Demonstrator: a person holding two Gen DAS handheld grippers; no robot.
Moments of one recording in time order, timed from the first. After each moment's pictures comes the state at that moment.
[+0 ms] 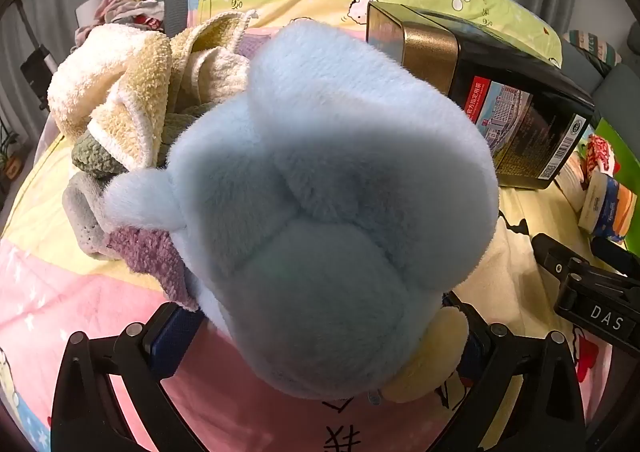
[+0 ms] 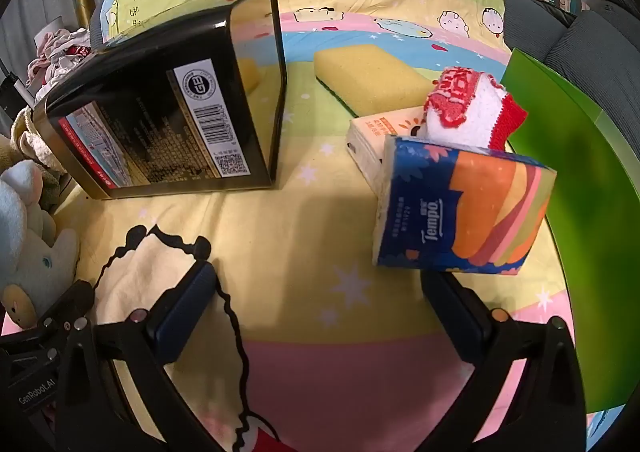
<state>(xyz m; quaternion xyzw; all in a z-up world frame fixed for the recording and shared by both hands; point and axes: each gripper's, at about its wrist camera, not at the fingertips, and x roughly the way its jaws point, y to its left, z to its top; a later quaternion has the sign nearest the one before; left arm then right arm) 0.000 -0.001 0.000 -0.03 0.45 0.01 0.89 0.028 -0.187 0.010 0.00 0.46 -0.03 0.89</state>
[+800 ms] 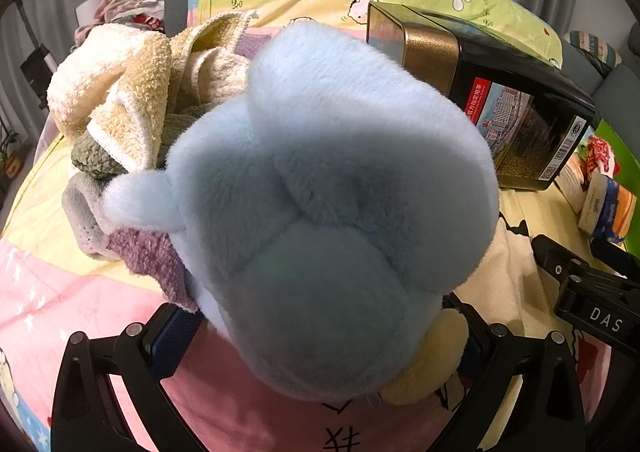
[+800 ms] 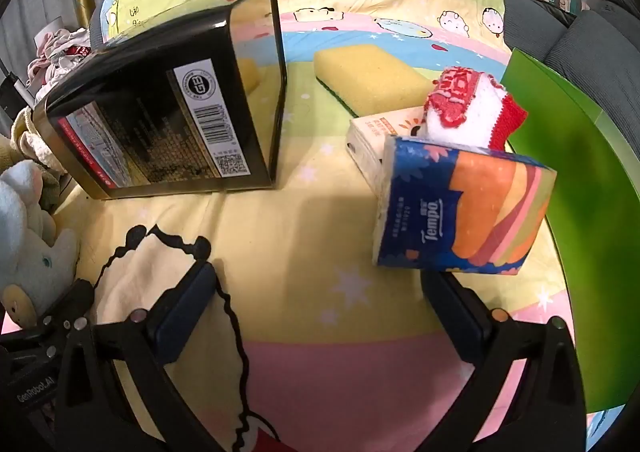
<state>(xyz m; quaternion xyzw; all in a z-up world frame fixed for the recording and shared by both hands) -0.002 0.005 -0.002 -0.03 0.45 0.01 0.89 0.028 -0.188 0.010 0.00 0.46 -0.03 0.89</state>
